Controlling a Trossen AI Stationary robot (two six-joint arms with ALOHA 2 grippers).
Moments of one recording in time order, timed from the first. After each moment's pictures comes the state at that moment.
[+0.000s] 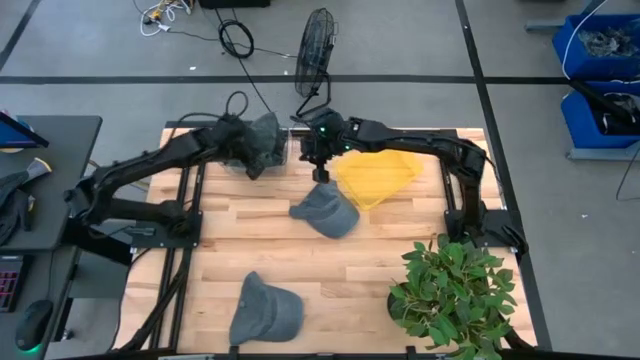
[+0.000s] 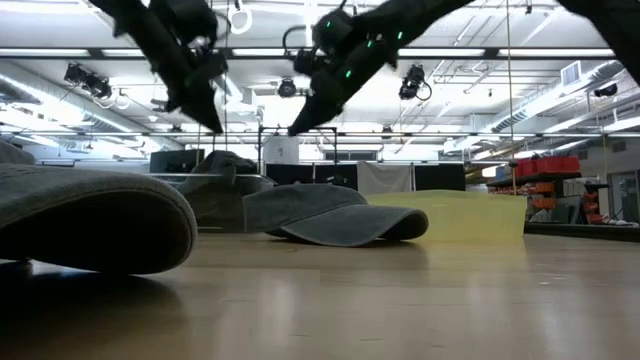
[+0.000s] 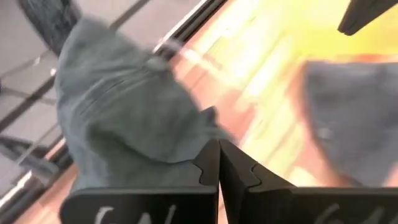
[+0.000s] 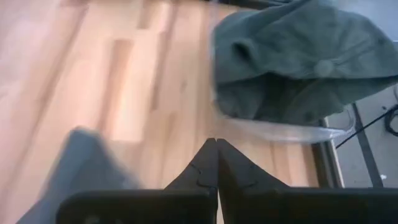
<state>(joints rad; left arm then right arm) 0.59 1.14 0.90 -0.55 -0.09 -0.01 -0.36 1.97 1.67 -0.47 -0.21 -0.41</state>
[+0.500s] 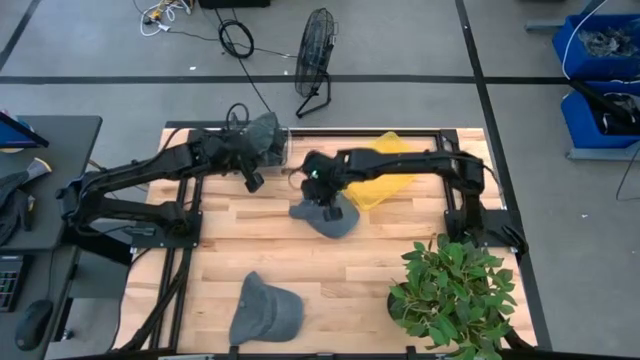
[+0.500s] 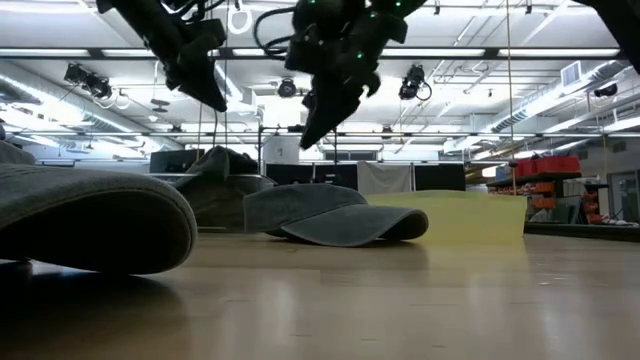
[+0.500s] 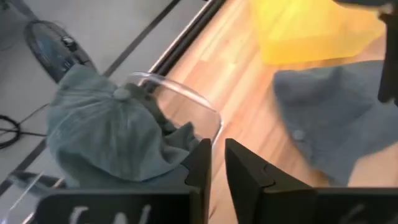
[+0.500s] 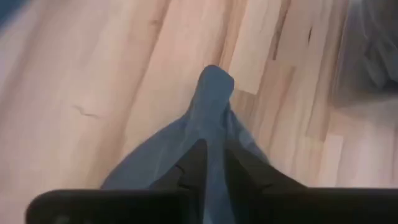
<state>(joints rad) 0.39 1.05 0.90 -0.56 -0.25 -0.01 -0.14 1.98 1.67 -0.74 -0.14 -0.44</state>
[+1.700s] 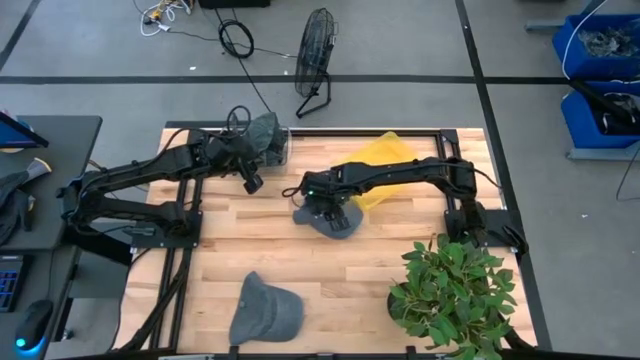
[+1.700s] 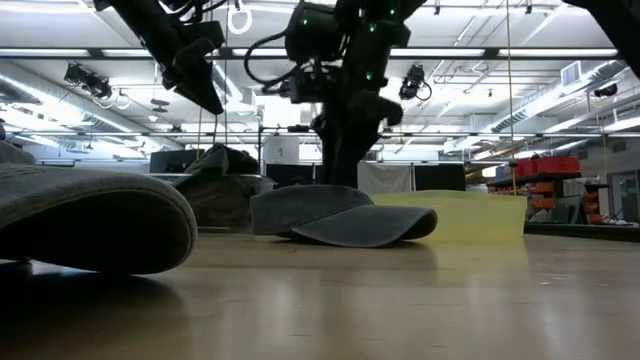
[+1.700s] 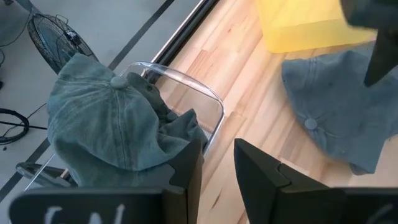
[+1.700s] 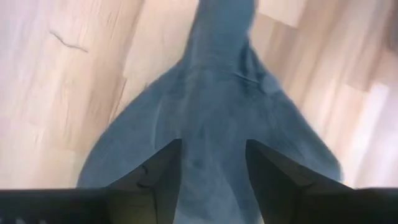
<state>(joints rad) 0.38 1.05 0.90 -0.60 -0.27 -0.01 -0.08 2.05 1.66 -0.87 0.01 -0.43</state>
